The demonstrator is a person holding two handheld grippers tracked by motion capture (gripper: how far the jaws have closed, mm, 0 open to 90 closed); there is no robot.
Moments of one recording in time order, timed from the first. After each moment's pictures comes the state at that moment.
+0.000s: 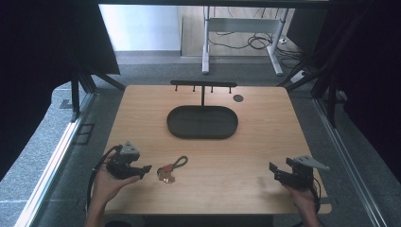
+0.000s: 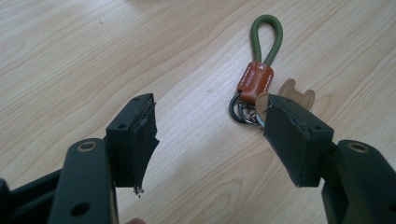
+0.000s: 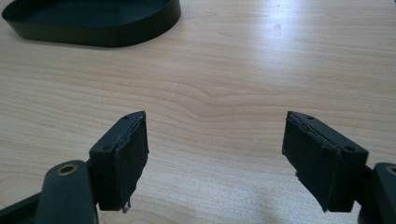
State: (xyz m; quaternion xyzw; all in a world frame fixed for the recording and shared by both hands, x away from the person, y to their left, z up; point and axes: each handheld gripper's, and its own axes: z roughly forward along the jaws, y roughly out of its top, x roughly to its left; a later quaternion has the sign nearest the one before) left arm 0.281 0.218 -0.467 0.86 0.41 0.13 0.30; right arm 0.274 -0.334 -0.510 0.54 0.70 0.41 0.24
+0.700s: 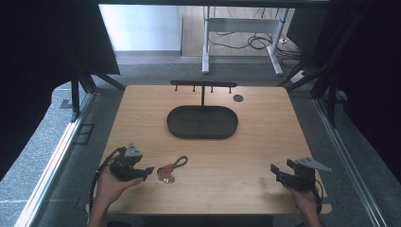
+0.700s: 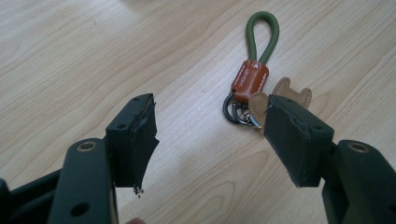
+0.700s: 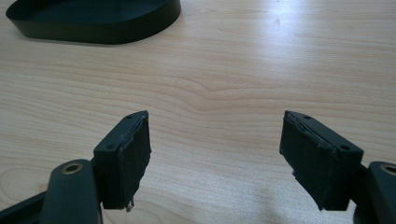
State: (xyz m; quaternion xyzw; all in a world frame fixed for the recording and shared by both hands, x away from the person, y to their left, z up) left arm 0.278 0.209 -0.470 0.86 0.40 0.14 0.29; right arm 0.270 -0.340 -0.512 0.54 0.70 0.42 0.23
